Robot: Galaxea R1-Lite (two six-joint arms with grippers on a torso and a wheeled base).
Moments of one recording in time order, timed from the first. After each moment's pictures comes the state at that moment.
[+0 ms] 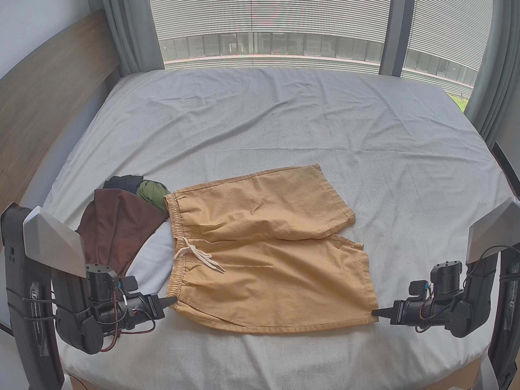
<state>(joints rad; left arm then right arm) -0.09 2.39 -0.23 -1.55 -0.47 -0.42 0.08 2.35 -0.20 -1.35 0.55 0.36</state>
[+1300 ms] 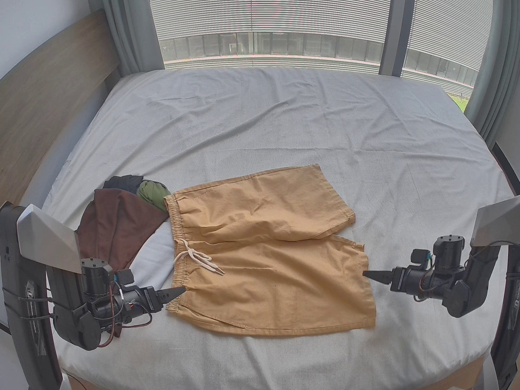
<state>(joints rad) -0.07 2.36 -0.25 -1.55 -0.47 -0.40 0.06 2.29 -0.40 -1.32 0.55 0.37</state>
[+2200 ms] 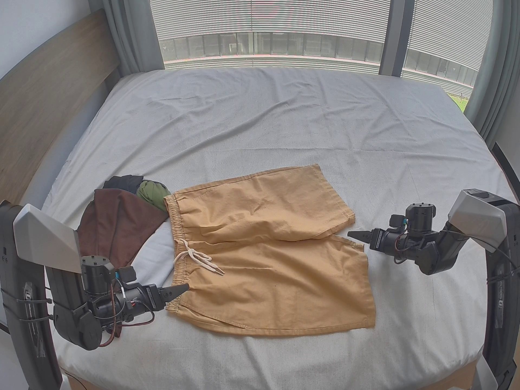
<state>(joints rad) -0.10 2.33 -0.26 -1.55 -0.47 -0.39 0.06 2.50 -1.07 -0.92 0.51 0.38</state>
